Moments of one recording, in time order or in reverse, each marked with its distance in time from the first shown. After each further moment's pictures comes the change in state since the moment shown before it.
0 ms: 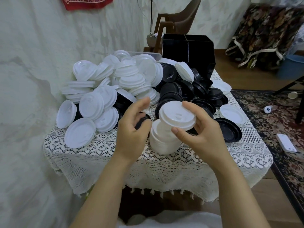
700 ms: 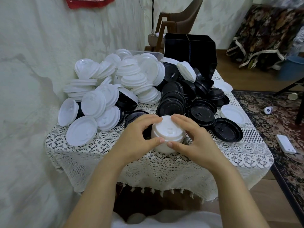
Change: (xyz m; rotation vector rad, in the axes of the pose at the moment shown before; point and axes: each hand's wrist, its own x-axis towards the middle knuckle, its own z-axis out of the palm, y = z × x) left_hand 0.001 -0.016 -0.019 0.316 -0.378 -0.152; right_hand -0.004 0.010 0.005 -0.260 -0.233 0.150
